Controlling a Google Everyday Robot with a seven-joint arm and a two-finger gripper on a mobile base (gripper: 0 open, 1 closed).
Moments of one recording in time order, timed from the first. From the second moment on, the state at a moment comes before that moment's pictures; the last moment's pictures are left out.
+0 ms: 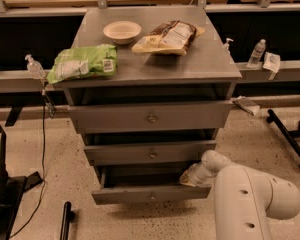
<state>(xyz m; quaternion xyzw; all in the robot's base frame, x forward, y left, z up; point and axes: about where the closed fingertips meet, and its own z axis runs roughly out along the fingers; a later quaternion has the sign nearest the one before) 0.652 -0.197 0.191 -0.70 0.68 0.11 0.19</state>
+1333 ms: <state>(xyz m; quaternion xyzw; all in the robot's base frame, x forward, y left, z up) 0.657 -0.200 0.192 -0.68 0.69 0.10 0.20</state>
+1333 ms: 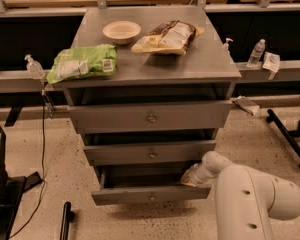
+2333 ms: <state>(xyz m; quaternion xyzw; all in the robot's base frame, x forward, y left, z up) 0.655 -0.198 0.190 -0.69 0.69 0.10 0.20</state>
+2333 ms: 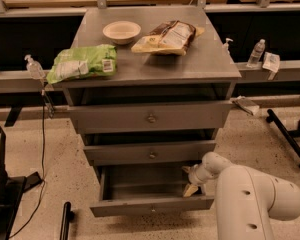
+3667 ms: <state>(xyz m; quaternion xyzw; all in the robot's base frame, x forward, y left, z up) 0.644 -0.193 0.206 -0.69 0.68 0.10 0.20</state>
